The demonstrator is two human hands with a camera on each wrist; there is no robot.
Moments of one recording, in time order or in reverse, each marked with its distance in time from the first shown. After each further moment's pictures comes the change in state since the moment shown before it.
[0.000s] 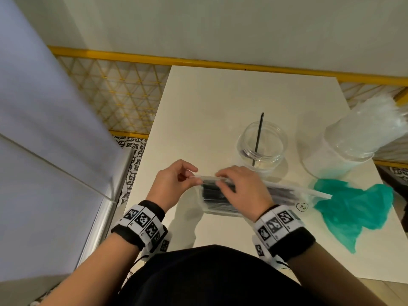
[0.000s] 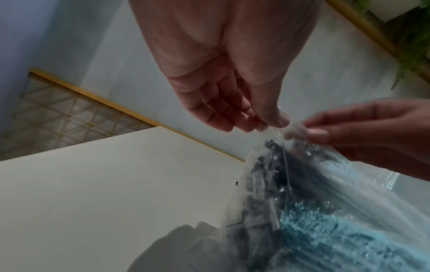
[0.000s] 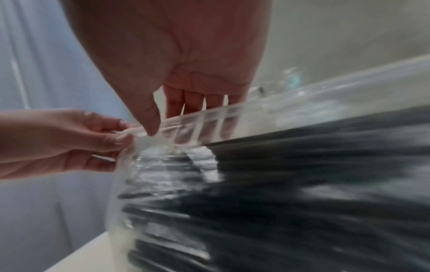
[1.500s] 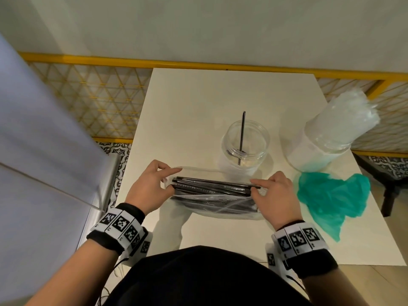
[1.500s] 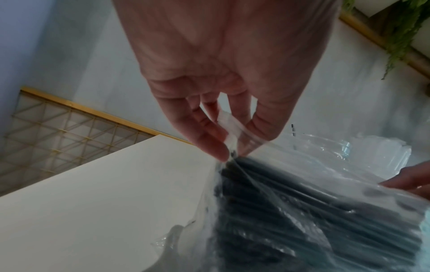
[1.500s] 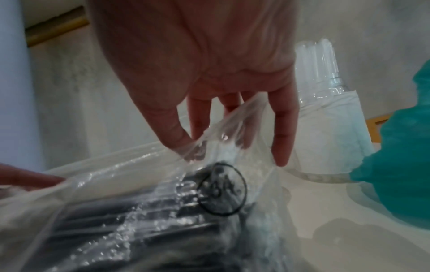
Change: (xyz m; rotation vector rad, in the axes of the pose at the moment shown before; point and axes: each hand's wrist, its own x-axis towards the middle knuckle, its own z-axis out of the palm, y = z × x) left_hand 0.010 -0.015 -0.014 0.428 -0.075 0.118; right_hand -0.050 0.059 -0.016 -0.032 0.212 0.538
